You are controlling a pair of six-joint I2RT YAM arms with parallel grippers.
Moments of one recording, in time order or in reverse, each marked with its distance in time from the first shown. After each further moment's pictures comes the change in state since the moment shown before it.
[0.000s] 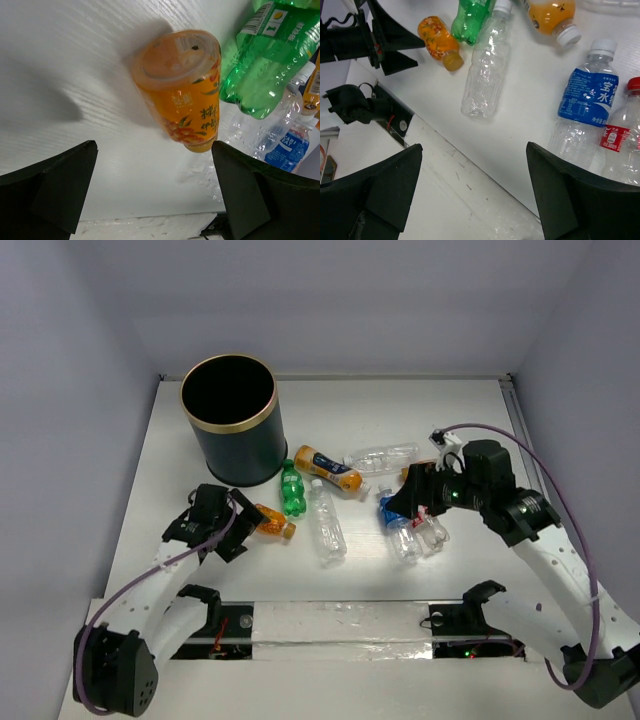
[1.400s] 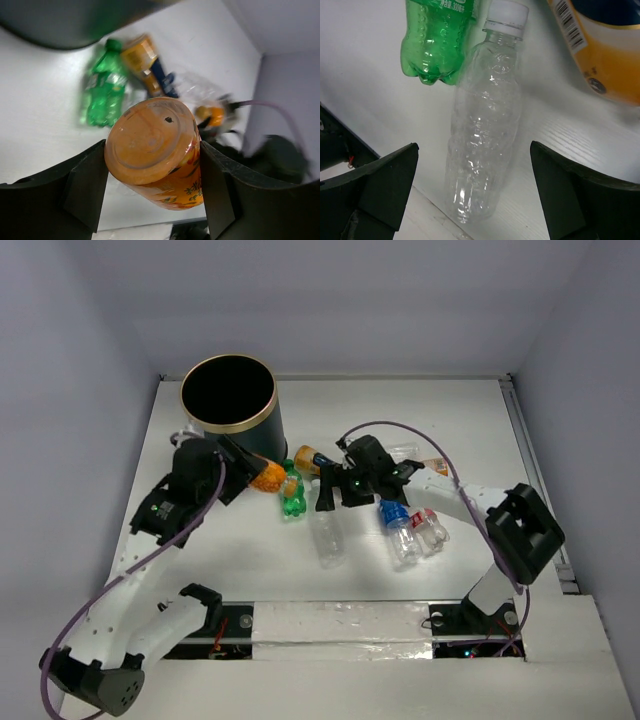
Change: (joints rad) left arm -0.151 0.012 0.457 -0.076 -0.171 0.027; right arm 0.302 0.752 0.095 0.432 0.198 0.141
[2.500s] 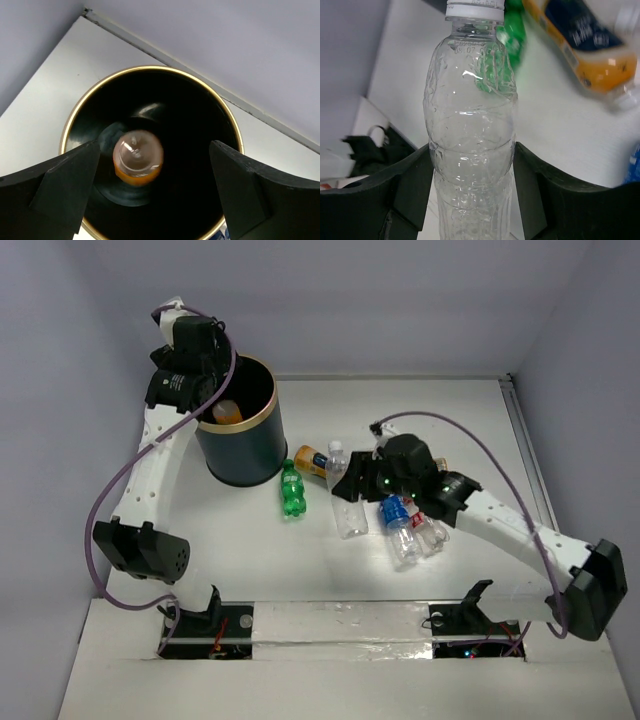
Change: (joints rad) left arm 0.179 0.731 0.924 -0.027 -0.394 0.499; right arm 0.042 -0.366 -0.108 -0.006 0.107 0.106
